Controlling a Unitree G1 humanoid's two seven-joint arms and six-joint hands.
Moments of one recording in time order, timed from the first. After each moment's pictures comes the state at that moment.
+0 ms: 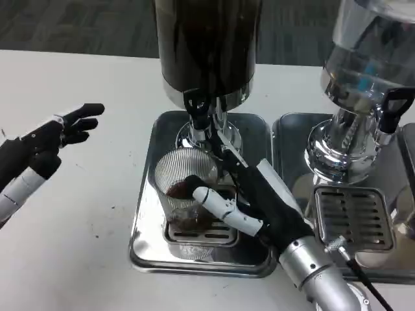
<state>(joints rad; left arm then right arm) -0.11 0.55 0.30 0.56 -0.28 -0.74 -0.82 -0.10 -0.06 0.29 0.27 -0.23 -0.27 0.09</state>
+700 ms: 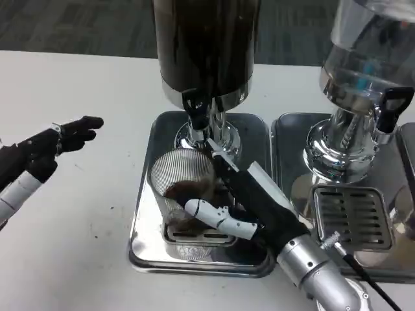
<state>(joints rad) -0.09 0.57 0.30 0.55 -0.28 -0.71 -0.82 -0.13 -0.08 0.31 0.32 -0.24 -0.29 0.14</state>
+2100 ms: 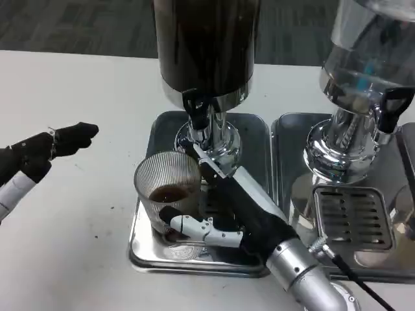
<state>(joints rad) -0.09 0.59 0.30 0.57 -0.28 -0.70 -0.82 -0.13 -0.08 0.36 0.31 -0.35 -0.27 0.07</state>
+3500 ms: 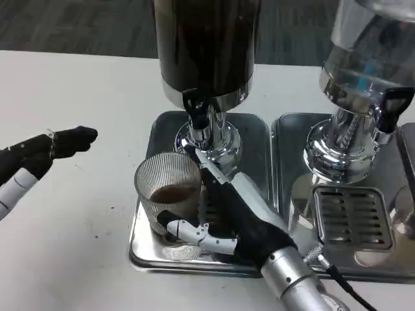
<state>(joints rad) -0.08 0.59 0.30 0.57 -0.28 -0.69 -0.82 -0.08 -0.05 0.40 0.22 -0.47 -0.16 -0.02</state>
